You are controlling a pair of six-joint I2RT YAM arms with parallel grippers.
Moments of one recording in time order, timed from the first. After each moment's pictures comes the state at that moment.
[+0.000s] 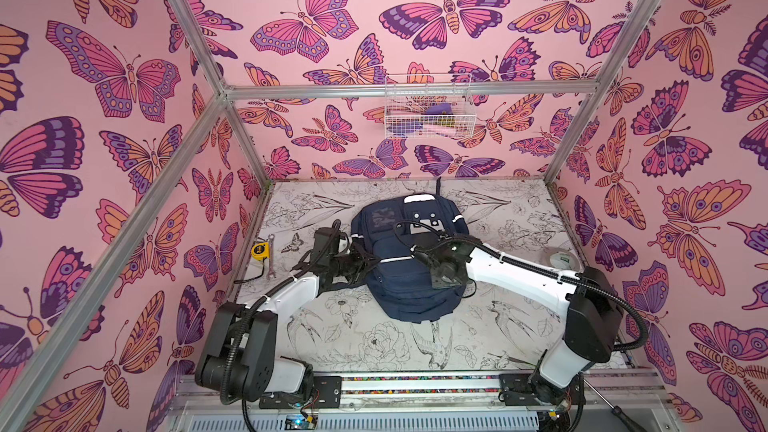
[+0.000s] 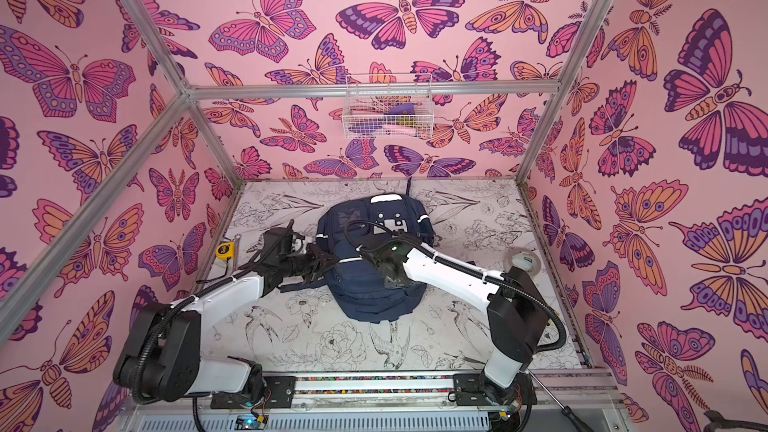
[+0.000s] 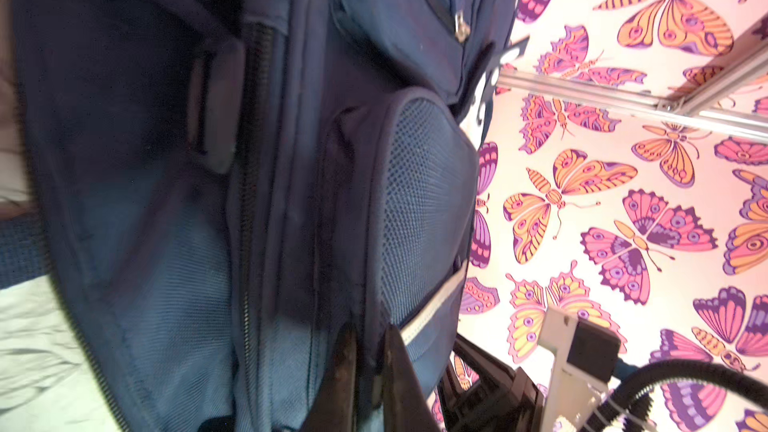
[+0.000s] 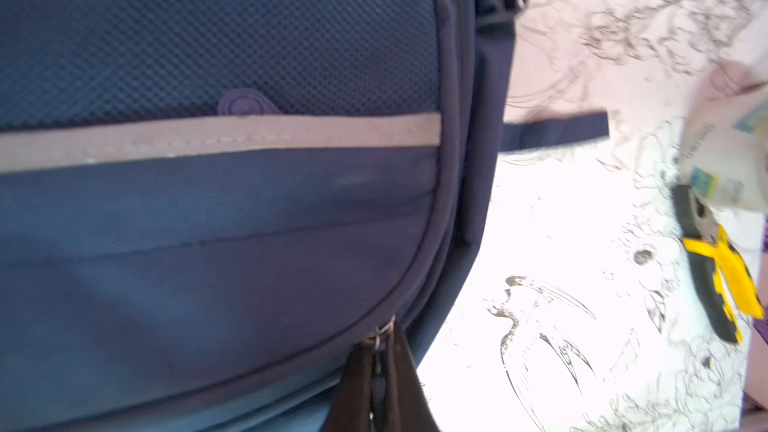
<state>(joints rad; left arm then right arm) -0.22 1.40 0.70 -0.05 0.66 -1.17 0.90 1.69 1.37 -1.10 0.39 0.79</state>
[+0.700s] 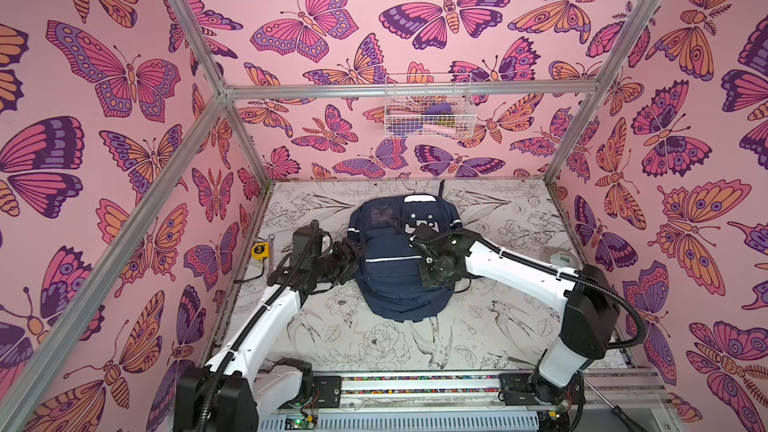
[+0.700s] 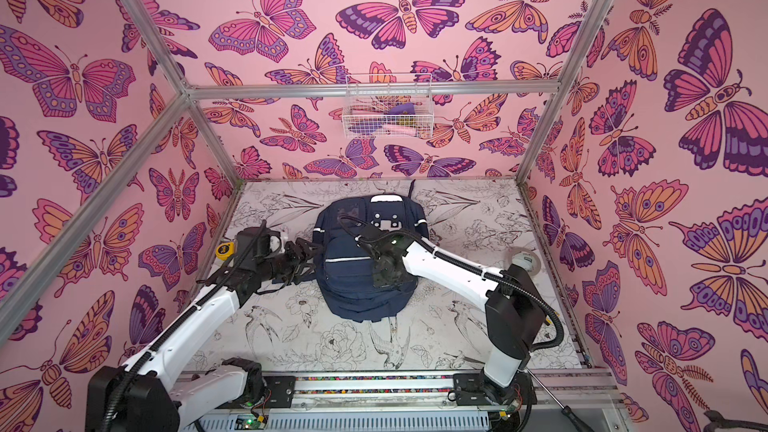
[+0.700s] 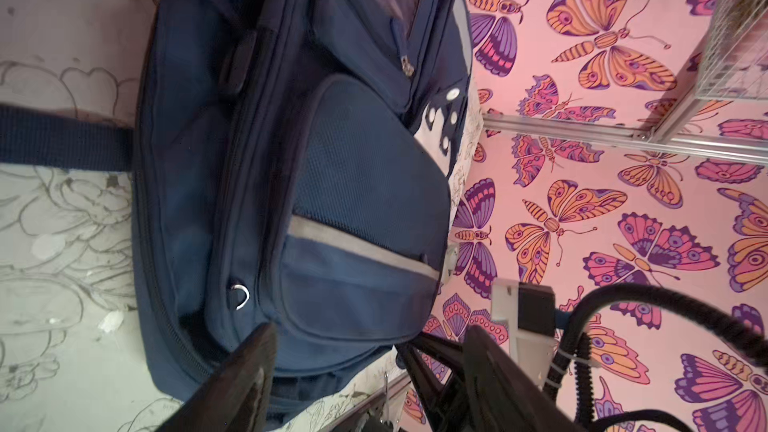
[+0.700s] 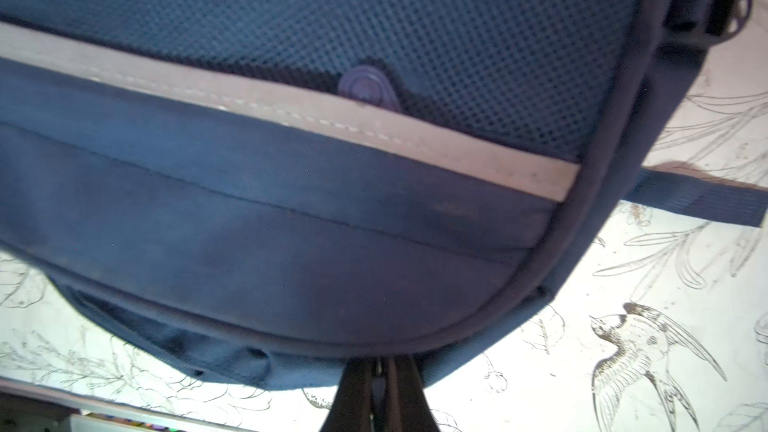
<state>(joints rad) -0.22 1.09 0.74 -0.36 0.53 -1.12 0.88 1.71 1.41 -1.02 0.11 0.68</state>
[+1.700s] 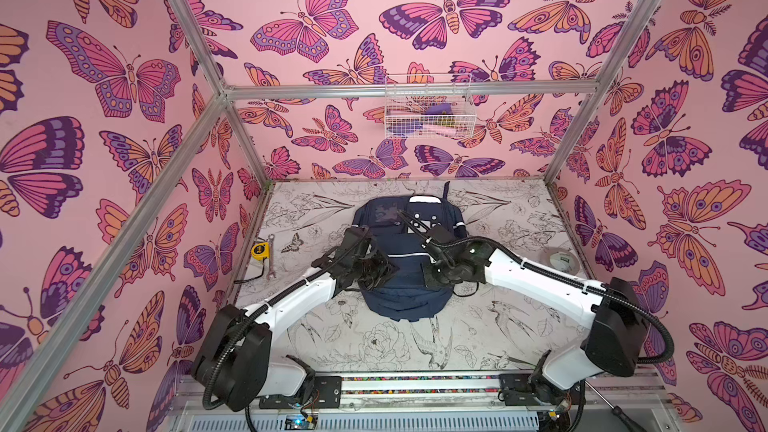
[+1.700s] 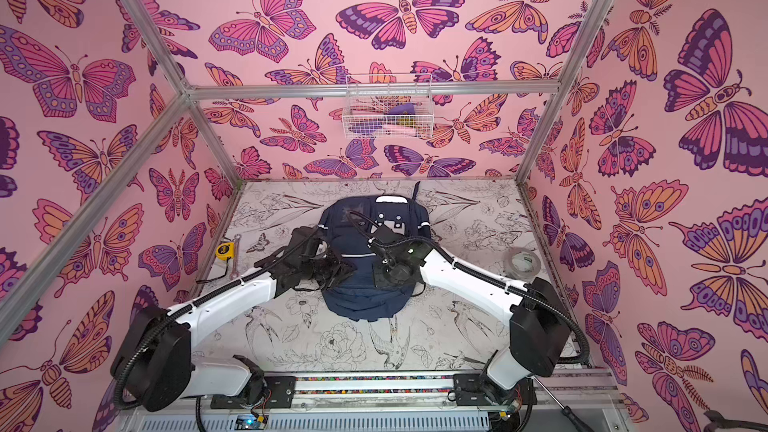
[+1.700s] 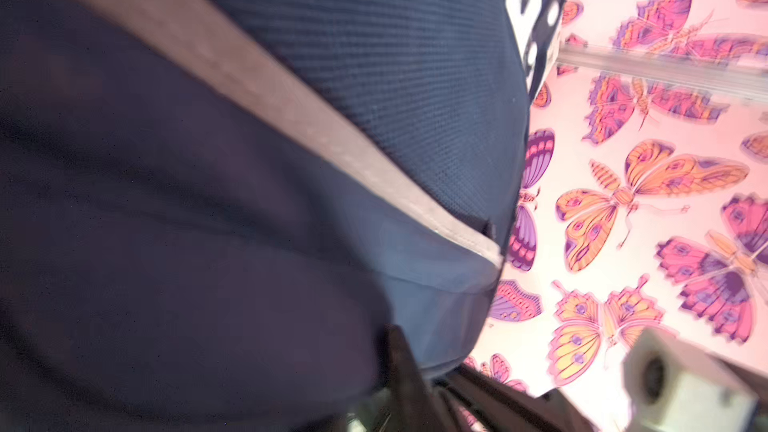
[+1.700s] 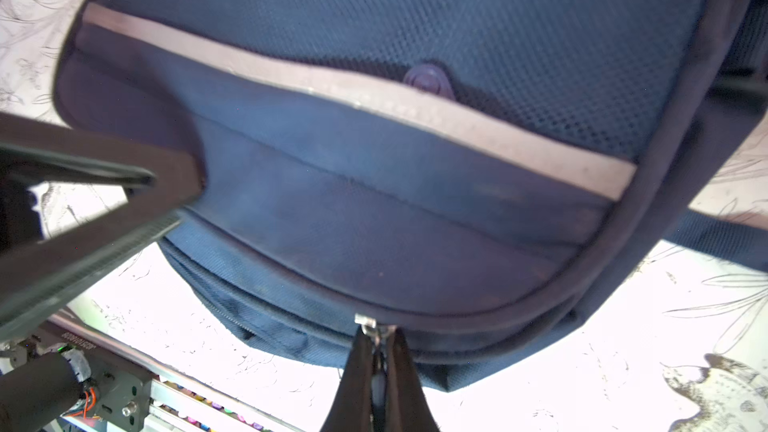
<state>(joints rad) -0.52 1.37 0.82 -0.24 0.44 -1.34 0.86 1.56 1.26 -0.83 0.03 0.65</state>
